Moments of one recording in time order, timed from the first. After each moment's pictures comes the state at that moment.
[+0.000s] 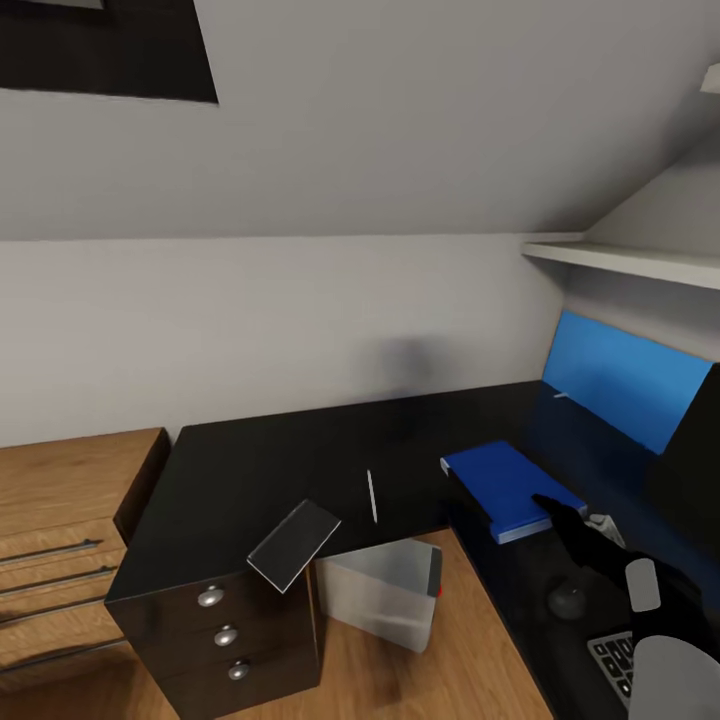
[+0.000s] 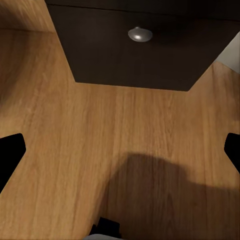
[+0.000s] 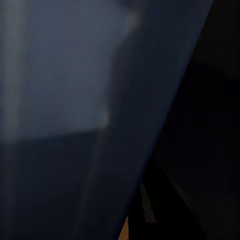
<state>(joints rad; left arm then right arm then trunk) 0.02 -0.02 0.24 -0.39 0.08 -0.48 -0.02 -0.65 -0.11 -0.89 -0.78 -0.23 0.70 0.45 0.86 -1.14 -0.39</state>
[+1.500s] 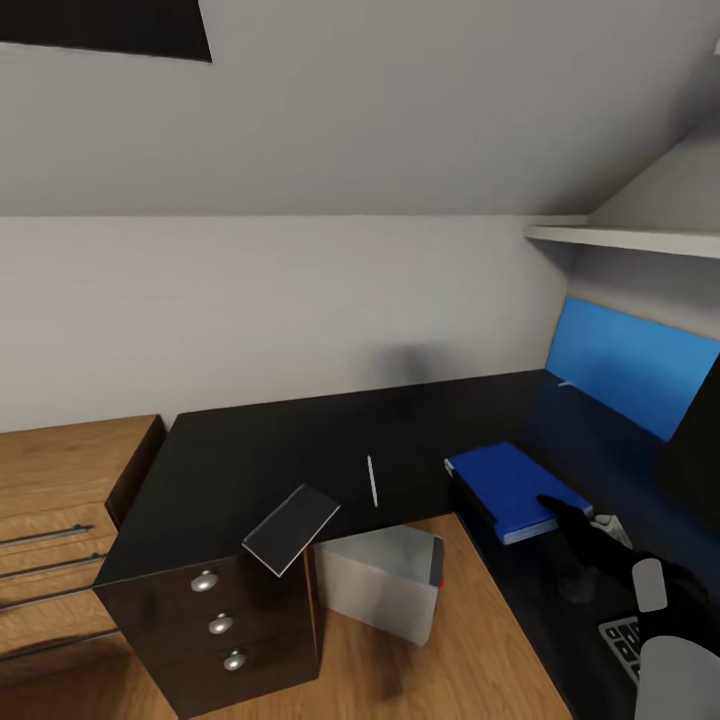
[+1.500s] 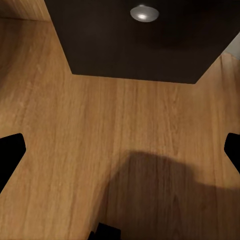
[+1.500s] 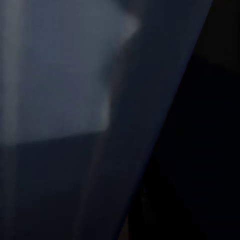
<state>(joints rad) 0.02 -0.02 0.24 -0.39 0.08 -0.48 -0.02 -0.65 -0.12 -0.89 -0.78 -0.23 0.71 0.45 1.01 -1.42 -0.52</state>
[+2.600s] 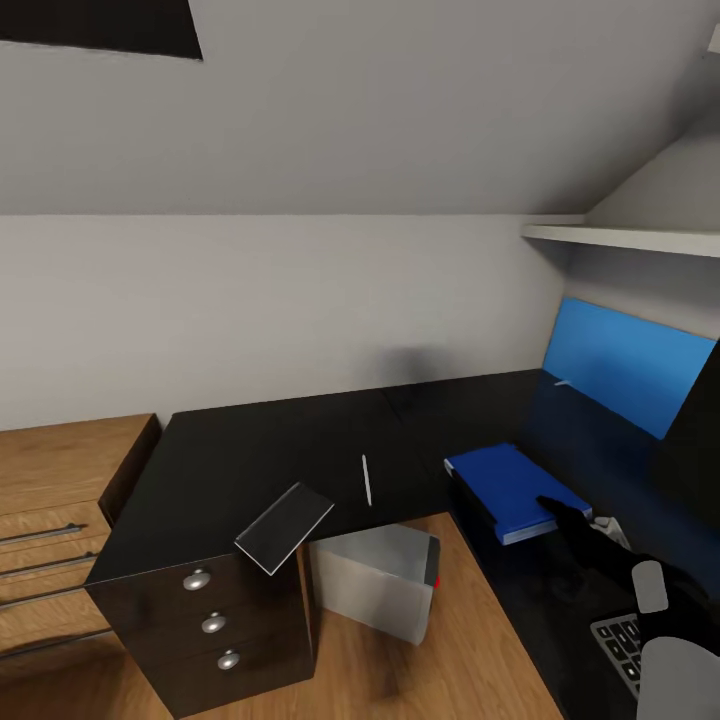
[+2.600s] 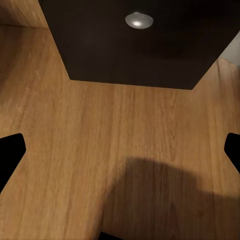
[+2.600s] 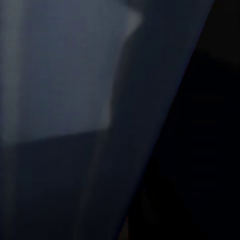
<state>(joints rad) 0.02 -0.02 0.25 -0.38 0.08 -0.51 -0.02 -0.65 -0.13 -0.89 -0.76 -0.25 0.71 0.45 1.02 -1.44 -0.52</state>
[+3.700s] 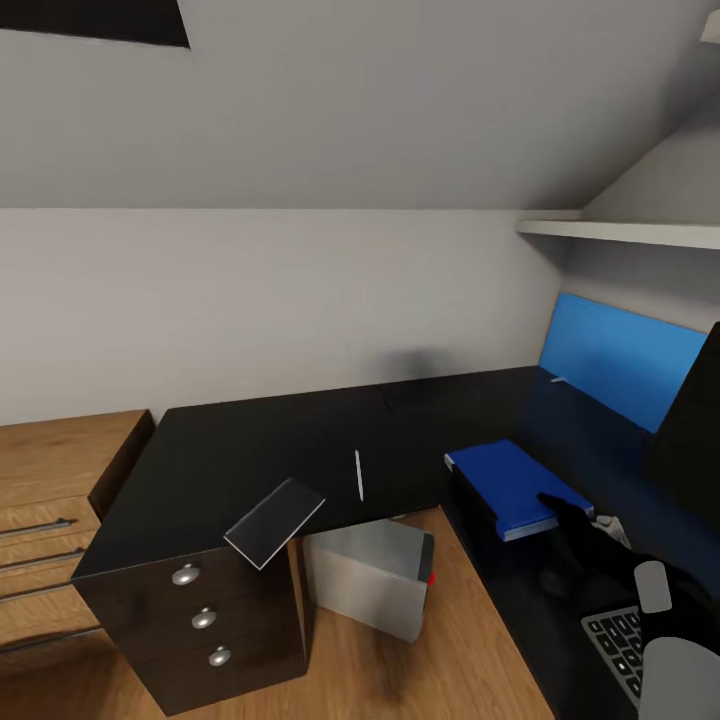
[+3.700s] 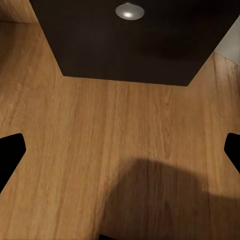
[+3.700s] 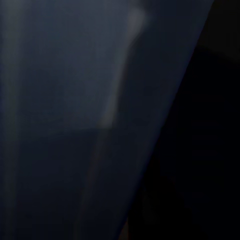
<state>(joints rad) 0.02 -0.02 0.25 -0.39 0.08 -0.51 -0.02 -0.65 -0.14 -0.89 -0.75 -0.28 0.71 0.46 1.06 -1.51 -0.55</state>
